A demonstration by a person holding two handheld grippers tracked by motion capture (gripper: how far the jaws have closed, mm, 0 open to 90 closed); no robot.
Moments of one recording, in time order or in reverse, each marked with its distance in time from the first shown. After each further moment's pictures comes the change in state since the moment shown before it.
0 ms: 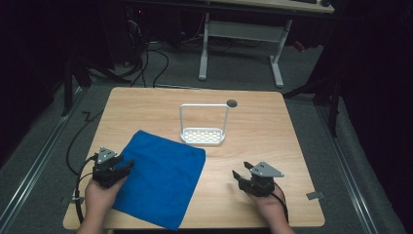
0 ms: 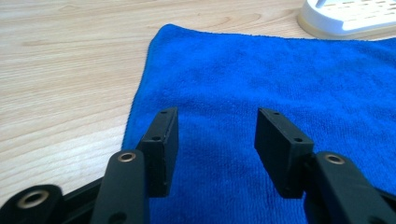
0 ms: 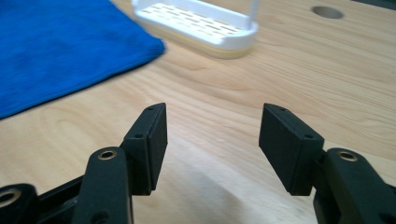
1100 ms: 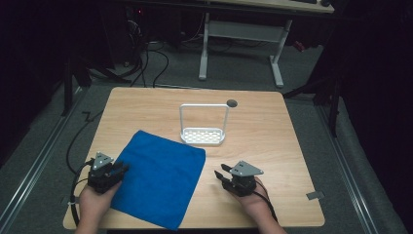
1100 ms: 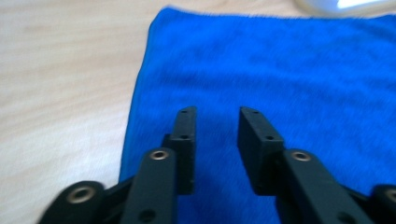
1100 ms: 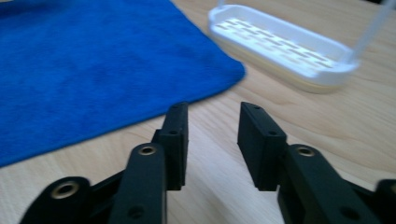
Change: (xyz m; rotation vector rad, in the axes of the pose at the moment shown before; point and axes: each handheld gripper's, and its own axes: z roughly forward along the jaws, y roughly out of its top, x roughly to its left) left arm 0.008 -0.018 -0.015 0.041 -0.019 0.015; right arm 0.044 0.022 0.025 0.001 0.145 -0.086
